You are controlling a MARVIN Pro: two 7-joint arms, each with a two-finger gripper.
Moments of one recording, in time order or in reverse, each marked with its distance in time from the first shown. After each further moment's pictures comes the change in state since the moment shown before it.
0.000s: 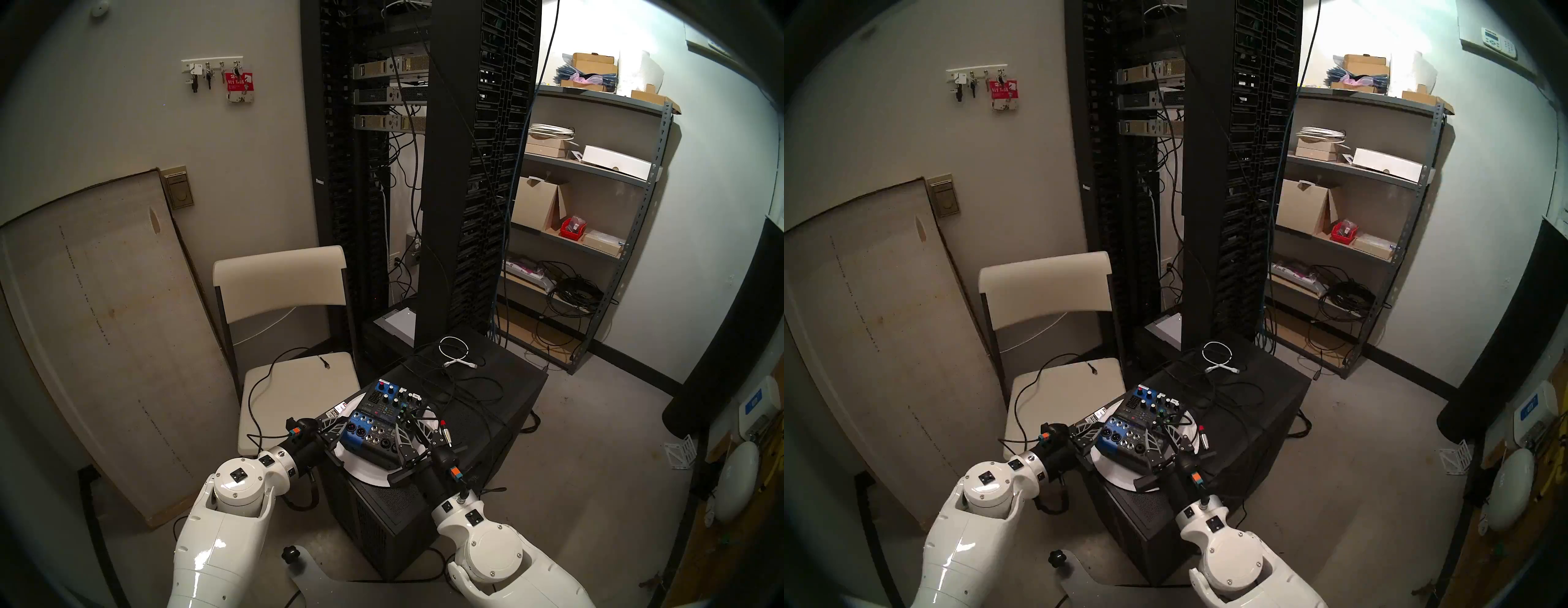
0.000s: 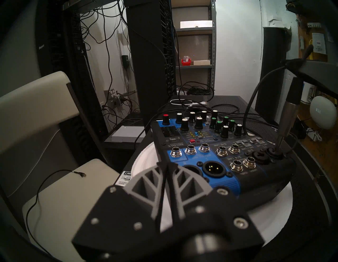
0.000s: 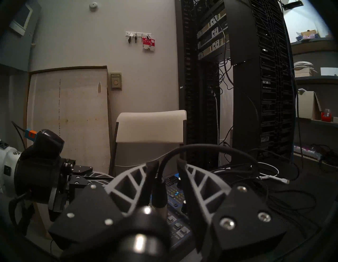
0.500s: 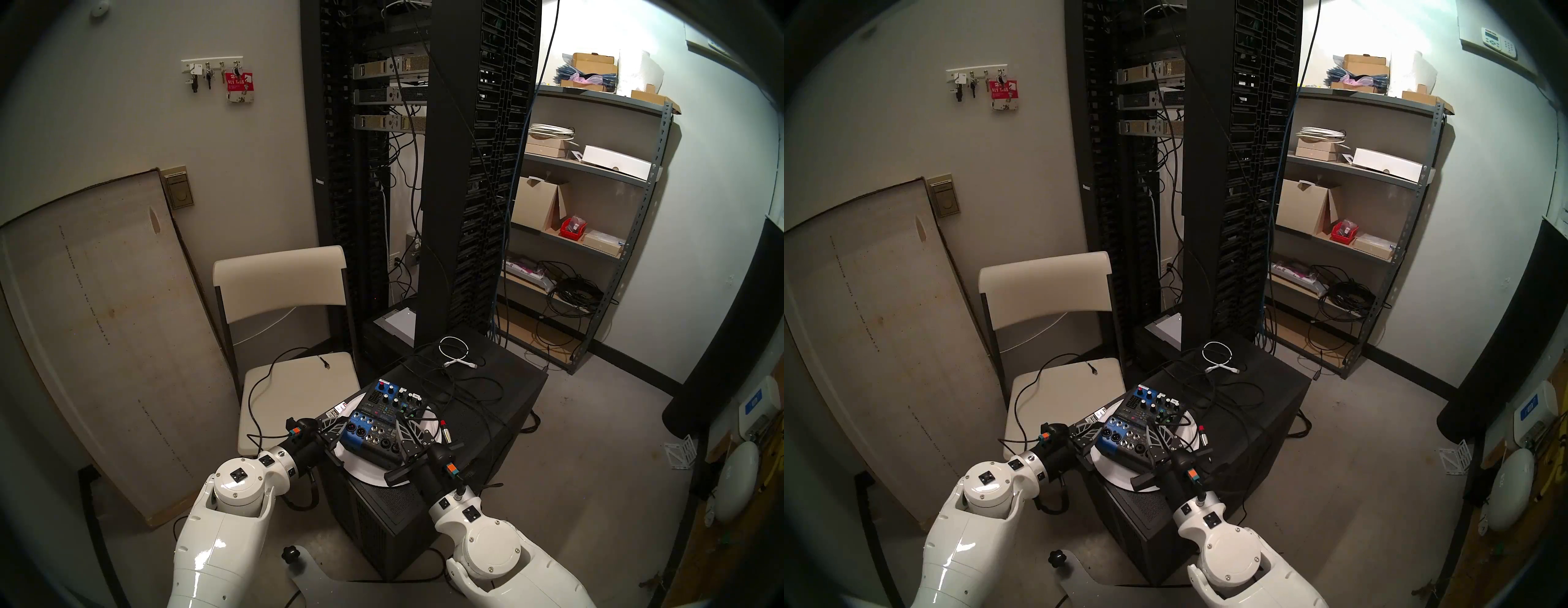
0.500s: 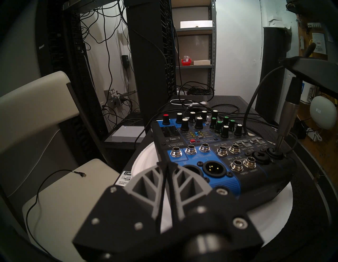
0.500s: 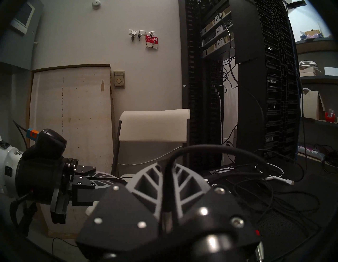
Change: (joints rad) left arm 0.000 0.000 -0.001 0.001 0.000 0.000 0.000; right arm 0.014 -0.002 -0.007 0.001 0.002 0.026 0.018
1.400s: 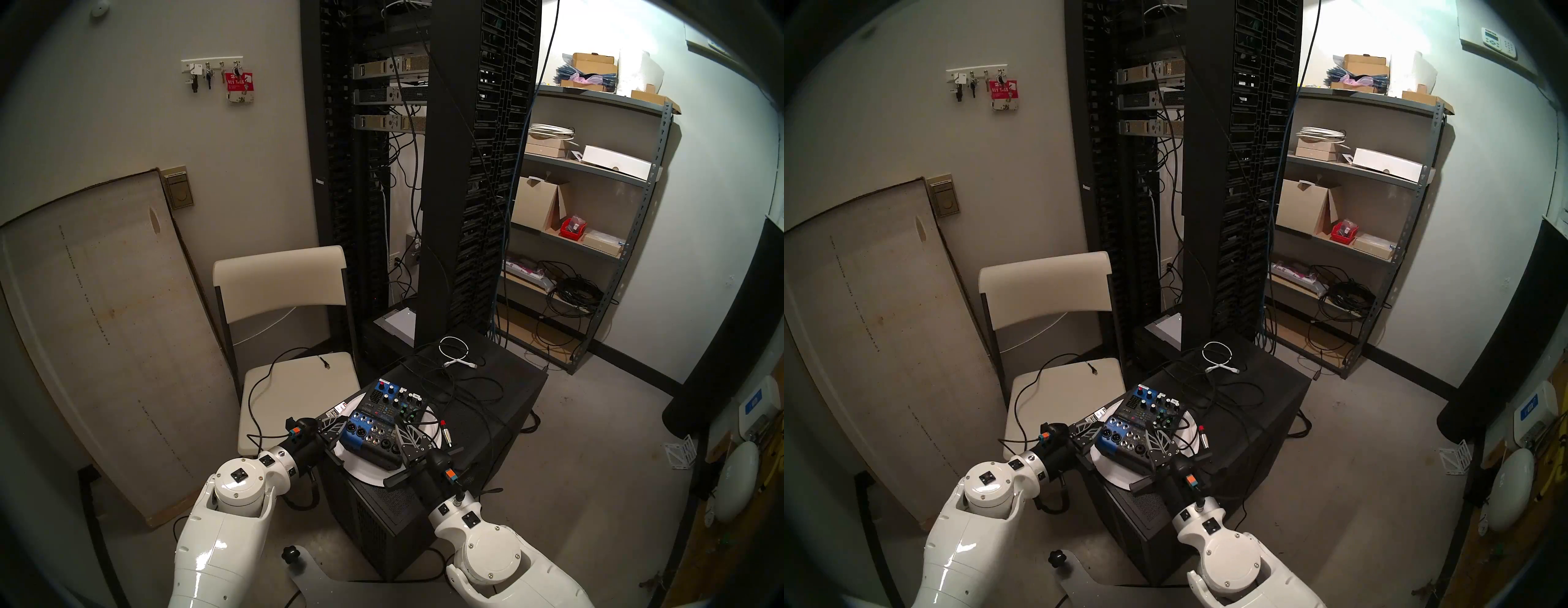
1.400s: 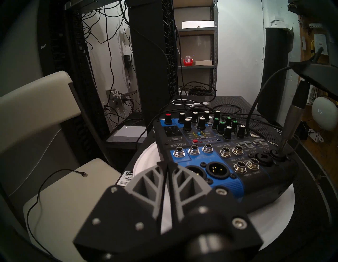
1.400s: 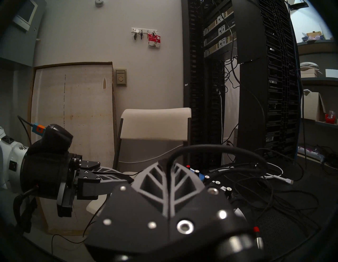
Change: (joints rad) left arm -0.001 -0.004 -0.001 0.002 0.000 0.000 0.013; right arm -0.027 0.008 -0.003 -0.016 -0.027 -0.002 -0.015
